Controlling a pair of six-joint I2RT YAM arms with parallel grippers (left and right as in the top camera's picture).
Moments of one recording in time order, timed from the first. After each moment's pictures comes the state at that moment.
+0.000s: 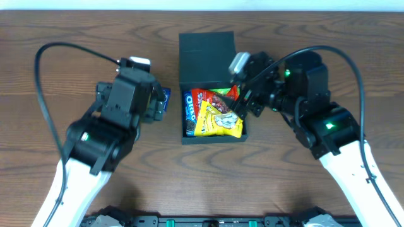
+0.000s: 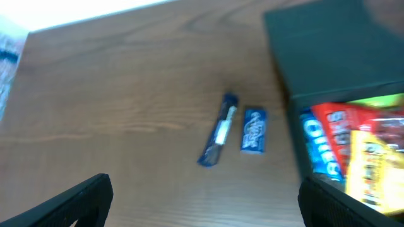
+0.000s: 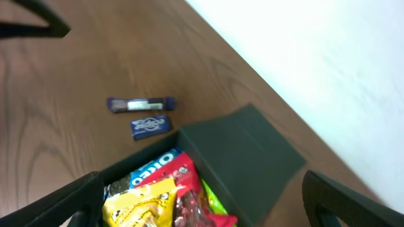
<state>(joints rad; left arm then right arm) -0.43 1.19 1.32 -1.00 -0.41 -0.15 0.39 1.24 1.22 -0.51 -0.42 -0.41</state>
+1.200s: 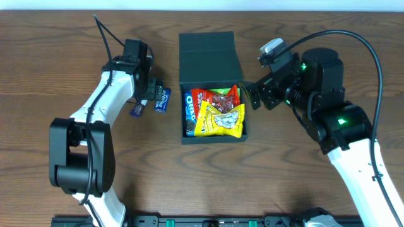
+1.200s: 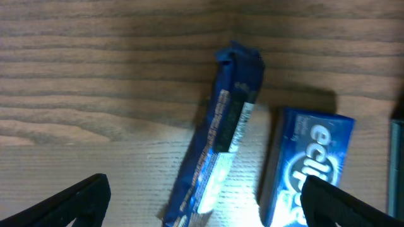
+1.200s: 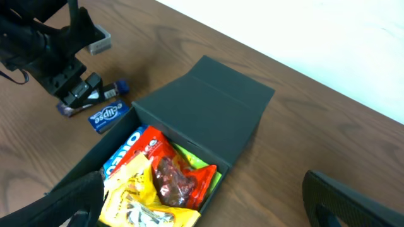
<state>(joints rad) -0.13 1.89 1.32 -0.71 -0.06 -0.03 0.29 1.24 1.22 -0.58 -0.27 -0.19</state>
